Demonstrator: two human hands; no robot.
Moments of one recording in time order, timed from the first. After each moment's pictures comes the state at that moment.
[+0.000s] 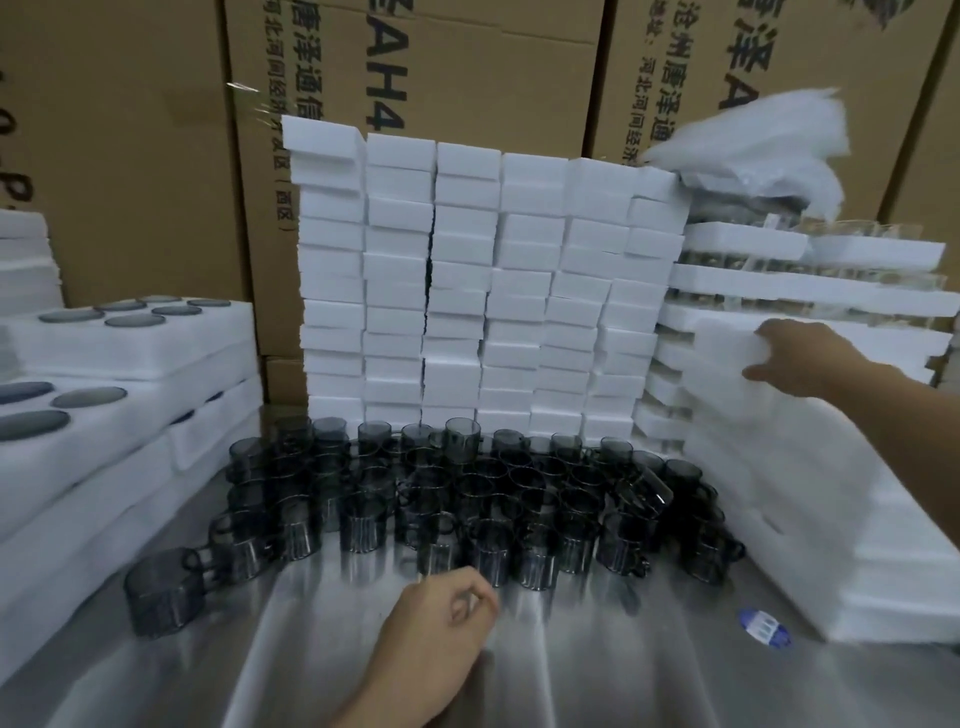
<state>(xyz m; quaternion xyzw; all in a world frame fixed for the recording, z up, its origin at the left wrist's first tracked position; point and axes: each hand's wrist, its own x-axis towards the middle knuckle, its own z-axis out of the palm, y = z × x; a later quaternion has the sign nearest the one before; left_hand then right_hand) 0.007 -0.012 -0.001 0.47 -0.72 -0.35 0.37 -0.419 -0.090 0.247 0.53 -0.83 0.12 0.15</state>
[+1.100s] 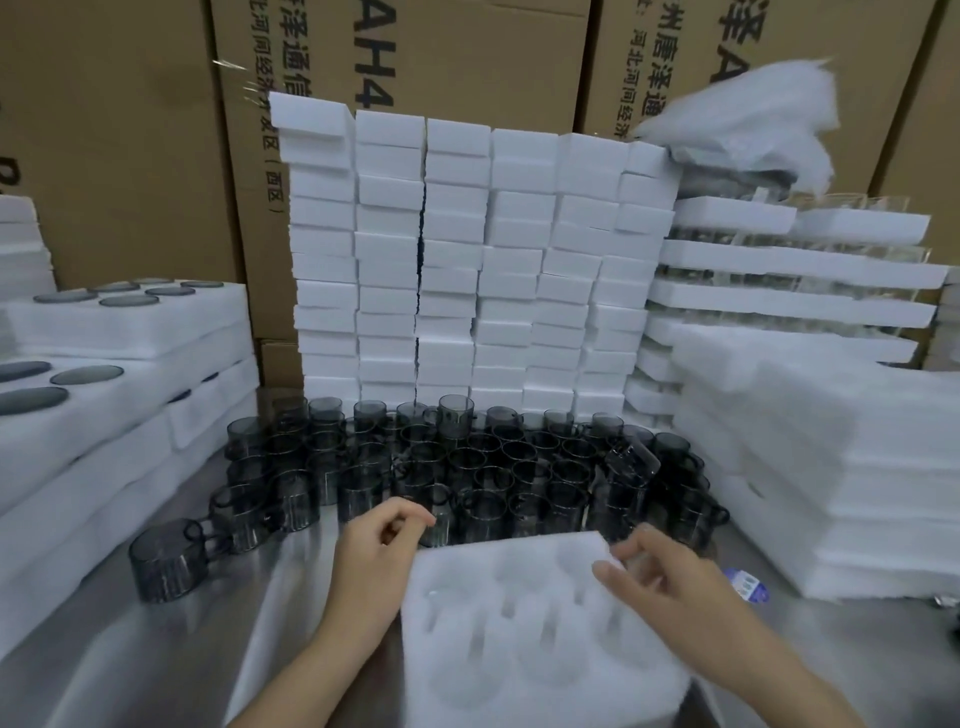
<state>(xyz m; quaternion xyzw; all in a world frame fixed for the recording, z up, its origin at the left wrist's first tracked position) 0.036 -0.034 0.002 0.47 -0.59 -0.34 0.57 -0.257 0.067 0.048 0.62 -0.71 0.30 -0.16</state>
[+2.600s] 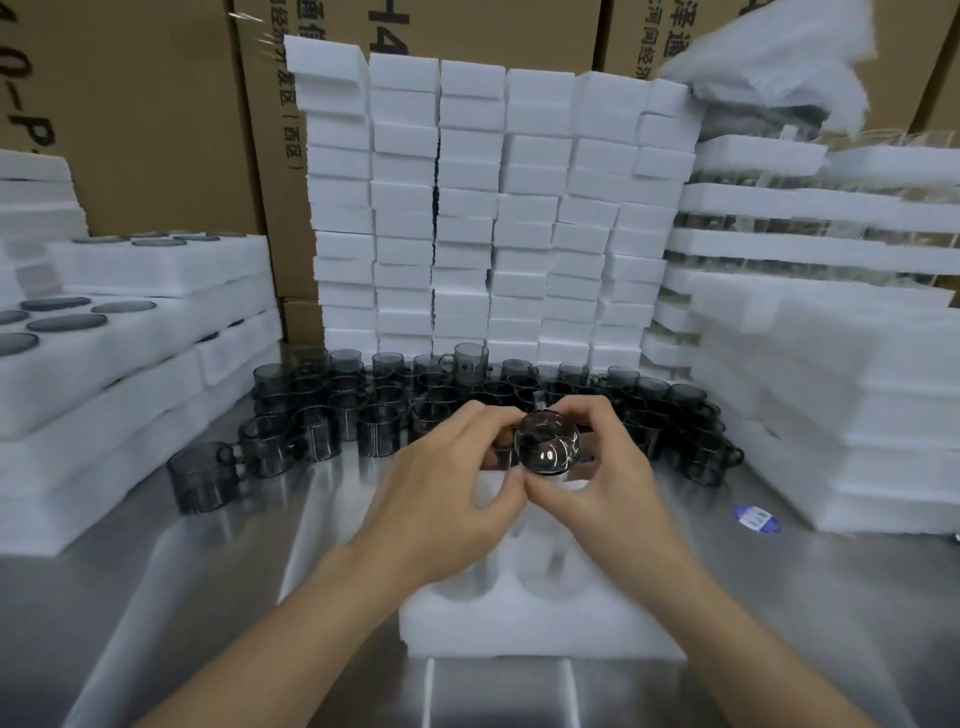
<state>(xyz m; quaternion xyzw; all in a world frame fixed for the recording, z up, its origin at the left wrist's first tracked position) 0.016 0.031 0.044 0.36 -0.82 -0.04 0.44 -0.169 0.065 0.050 0.66 -0.47 0.56 -0.17</state>
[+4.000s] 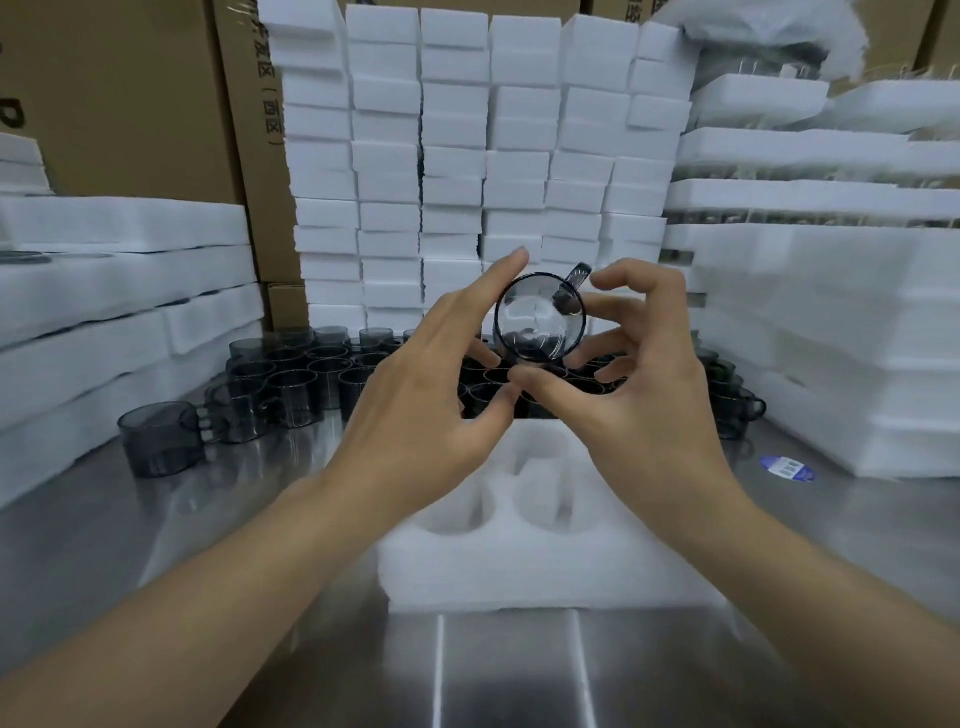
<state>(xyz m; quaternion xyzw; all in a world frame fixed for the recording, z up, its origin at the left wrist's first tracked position) 0.015 0.018 0.037 0.26 -0.81 0.01 0.53 -0.166 0.070 0.047 0.65 -0.41 0.63 -0.04</state>
